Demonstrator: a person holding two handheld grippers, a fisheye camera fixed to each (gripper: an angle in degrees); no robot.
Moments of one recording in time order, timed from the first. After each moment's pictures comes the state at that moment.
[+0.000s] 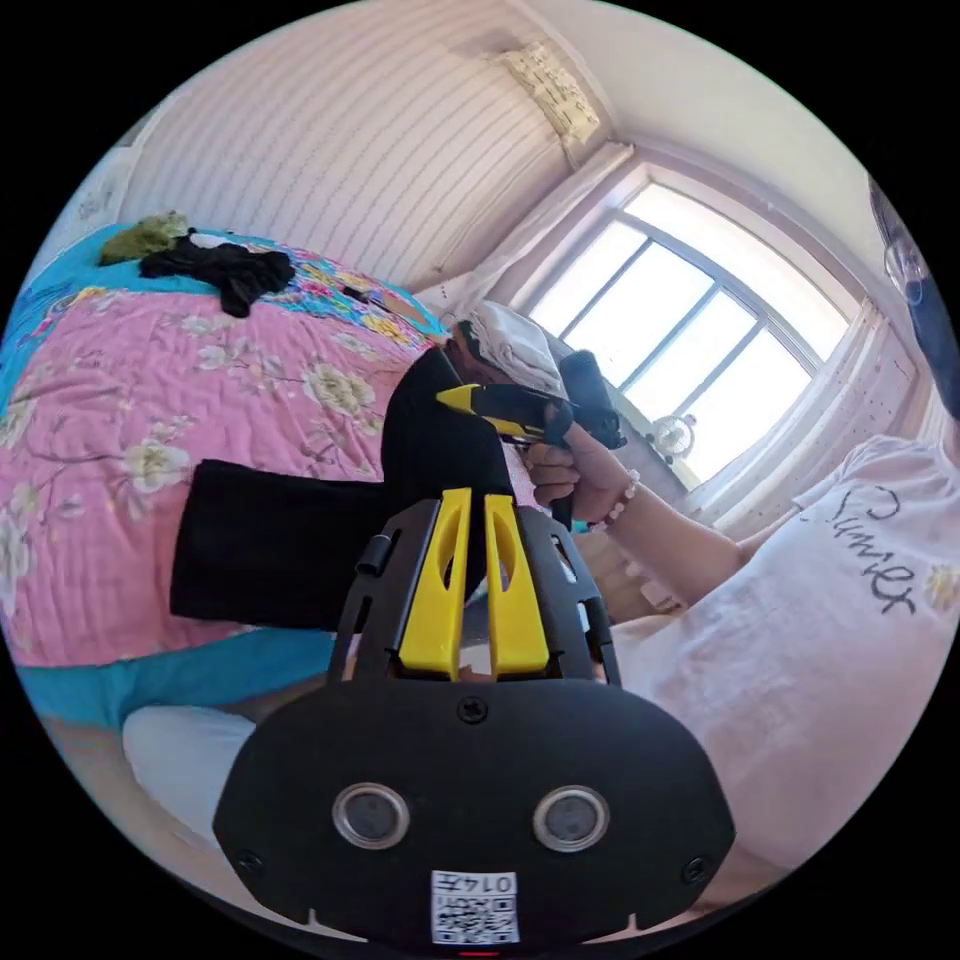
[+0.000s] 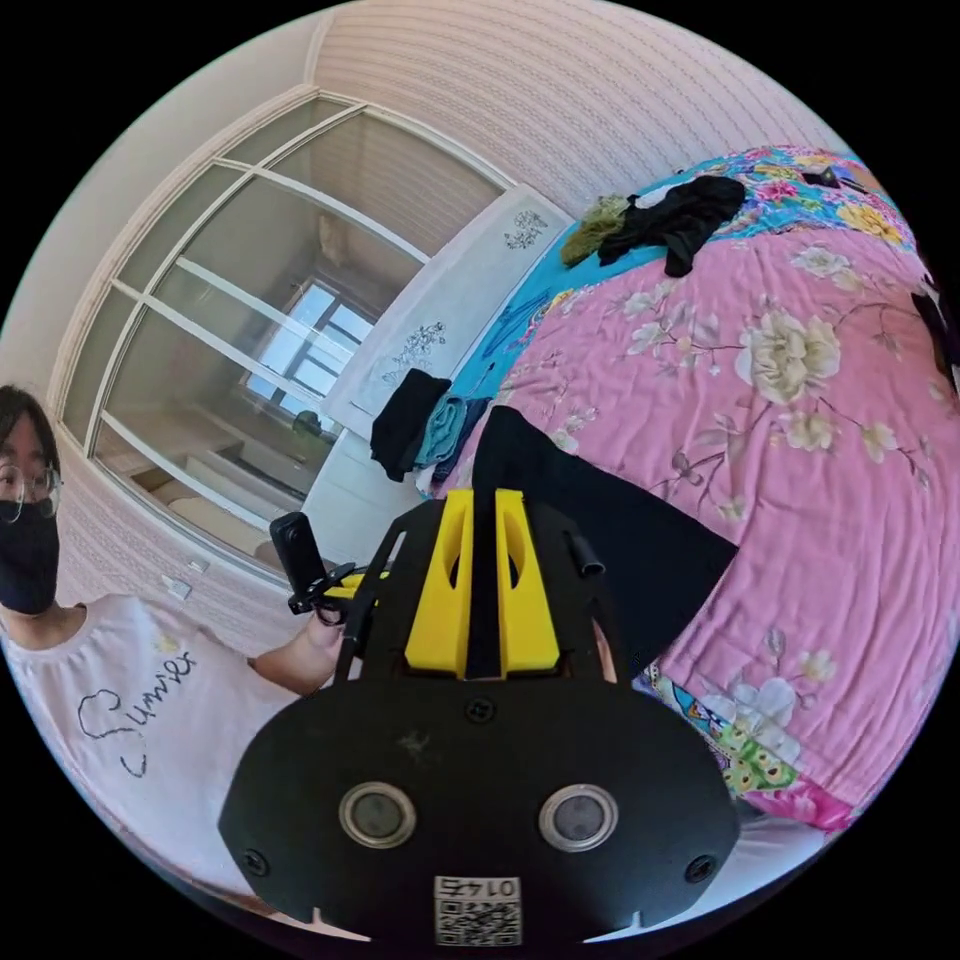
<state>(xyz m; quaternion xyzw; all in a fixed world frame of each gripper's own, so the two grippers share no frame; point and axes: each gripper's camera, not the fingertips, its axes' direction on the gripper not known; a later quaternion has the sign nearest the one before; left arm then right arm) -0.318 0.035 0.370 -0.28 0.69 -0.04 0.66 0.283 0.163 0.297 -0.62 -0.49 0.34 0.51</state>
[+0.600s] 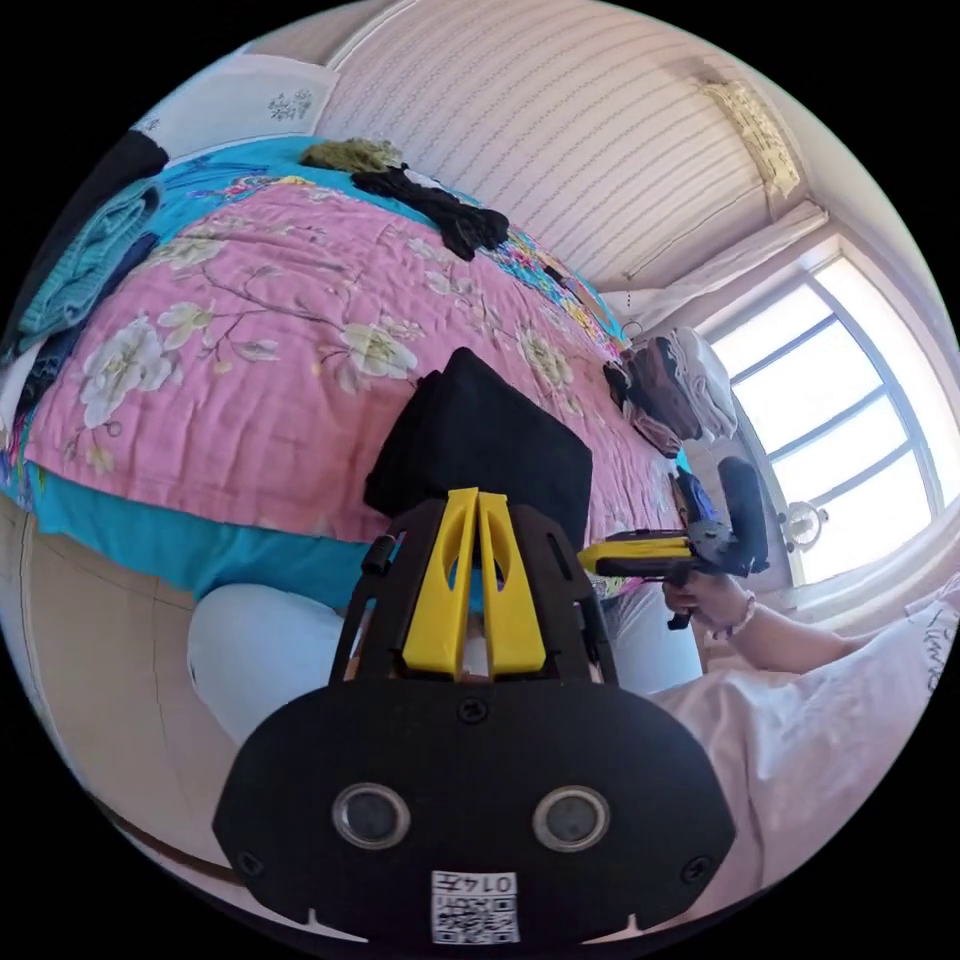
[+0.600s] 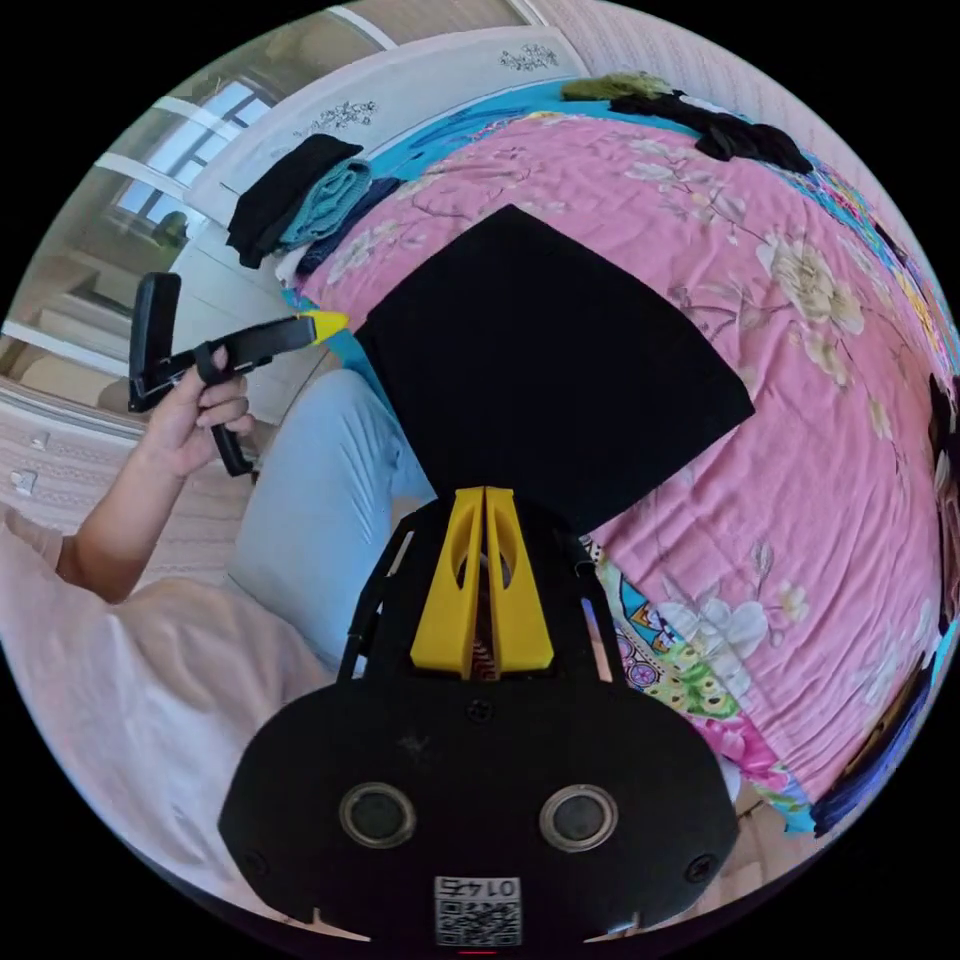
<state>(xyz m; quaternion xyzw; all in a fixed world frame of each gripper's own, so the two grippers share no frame) -0.379 0.078 0.471 -0.41 0.52 -0.08 0.74 0.117 0.193 0.219 -0.76 -0.47 0.02 0.46</state>
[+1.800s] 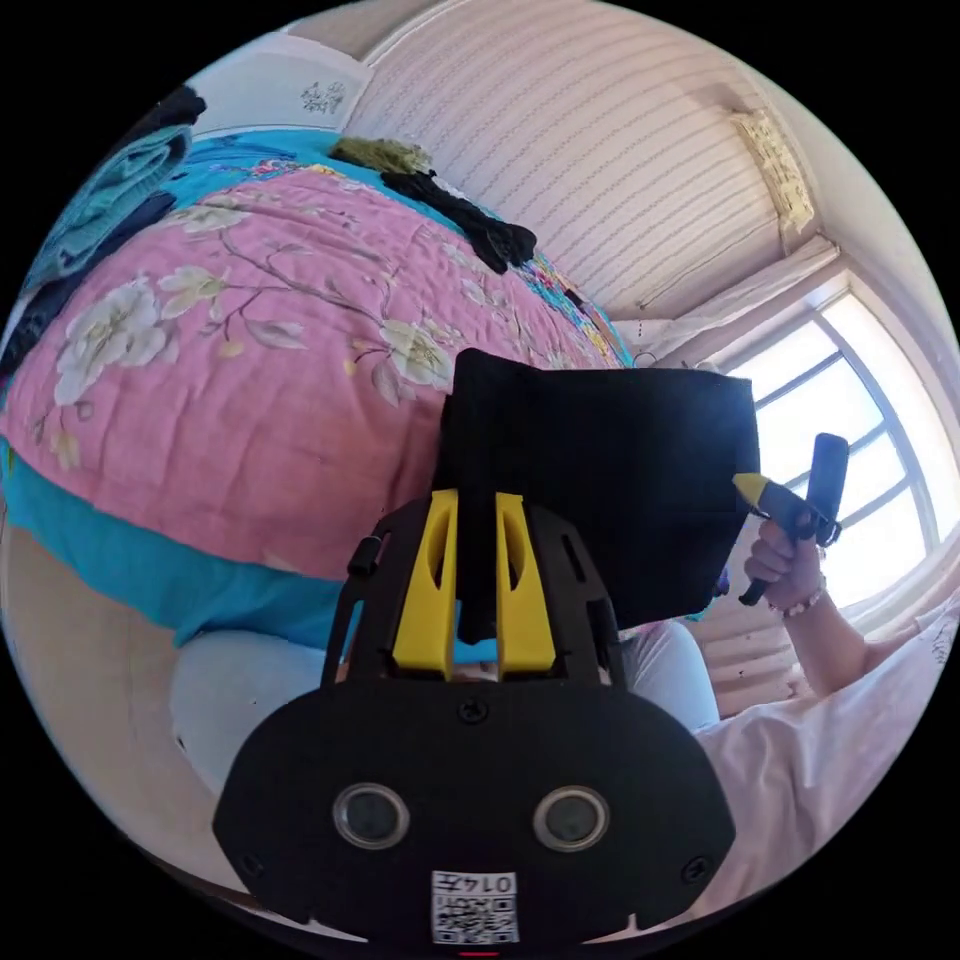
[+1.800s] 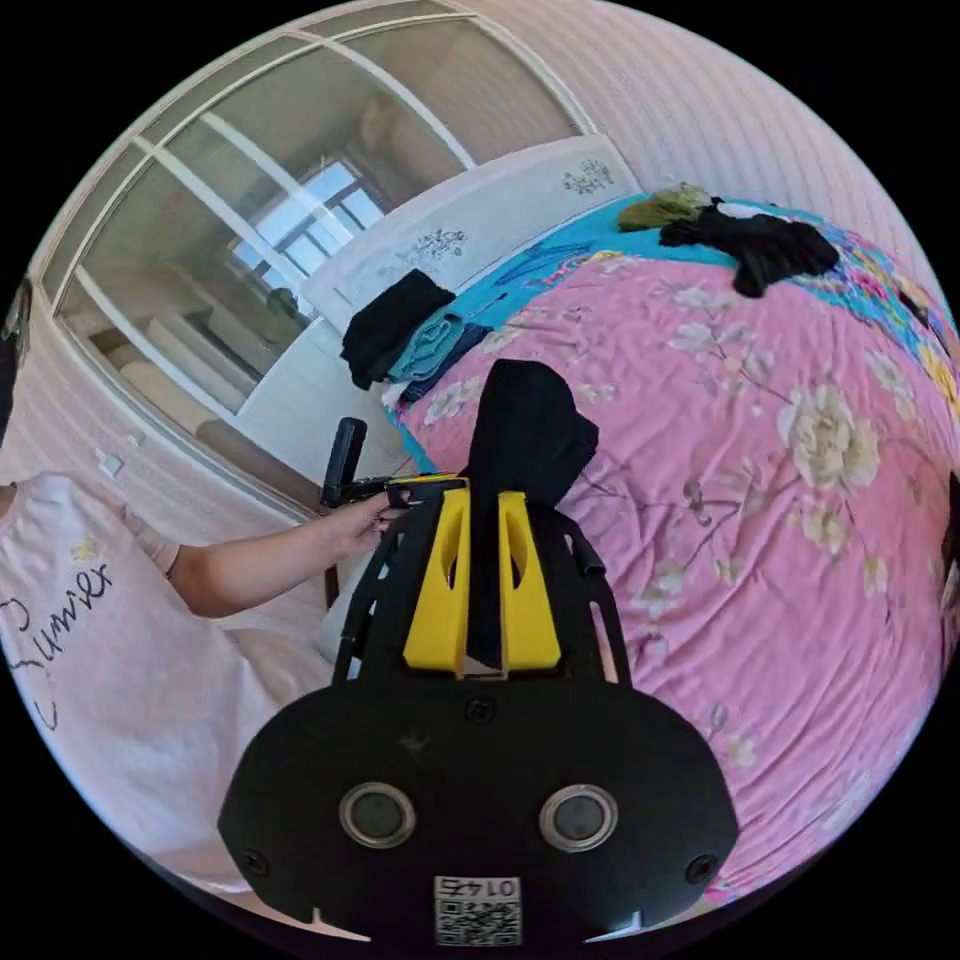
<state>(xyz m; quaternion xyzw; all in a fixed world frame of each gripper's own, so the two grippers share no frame) -0.528 0.113 0.507 -0.41 0.51 -0.16 0.74 -0.010 0.071 0.305 -0.61 -0.57 0.15 0.53</state>
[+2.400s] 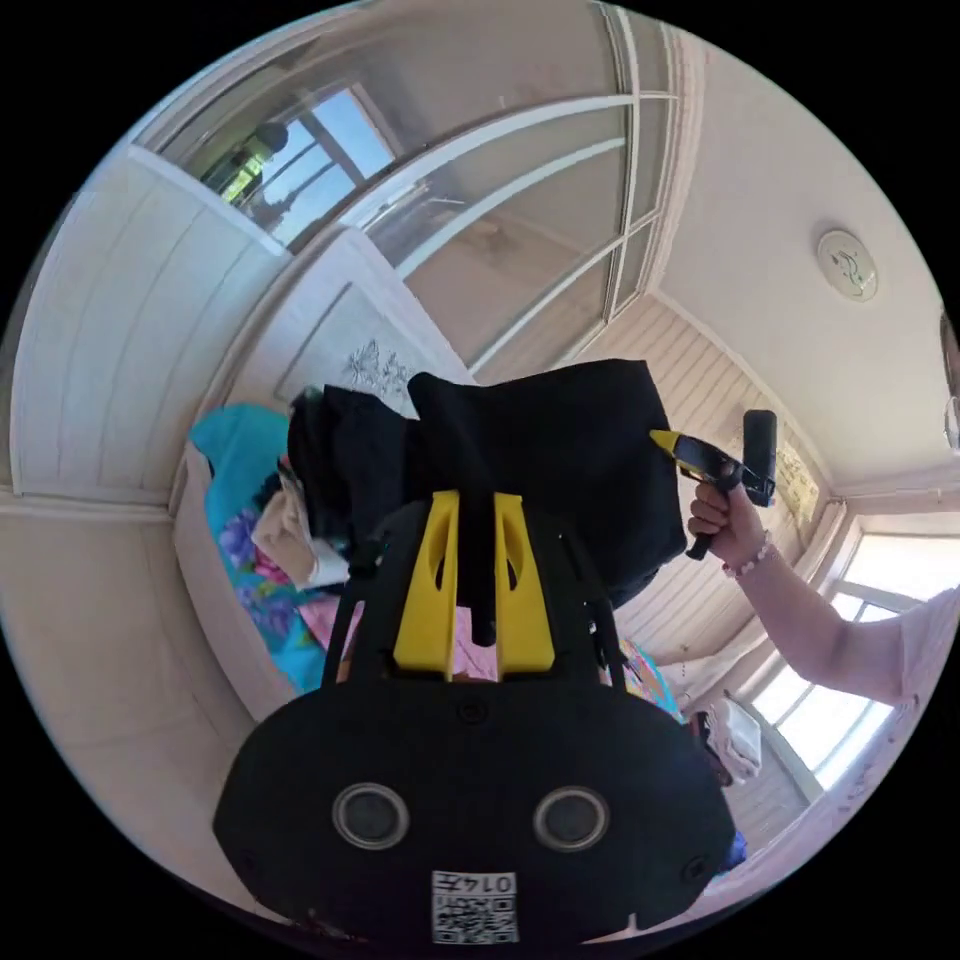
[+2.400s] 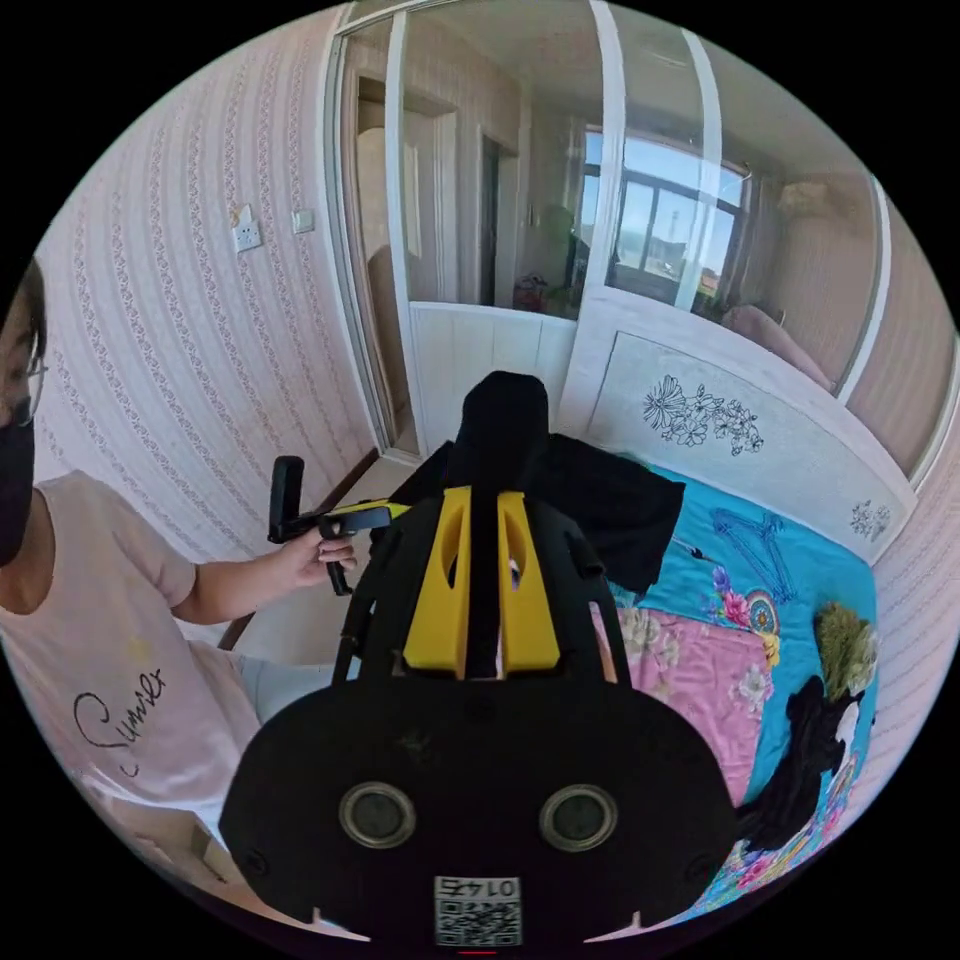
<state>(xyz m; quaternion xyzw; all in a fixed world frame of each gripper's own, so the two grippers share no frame) -0.837 0.049 0.432 -0.05 0.24 -0.41 0.88 -0.394 -0.239 0.391 -0.31 -0.83 -0.11 0.46</state>
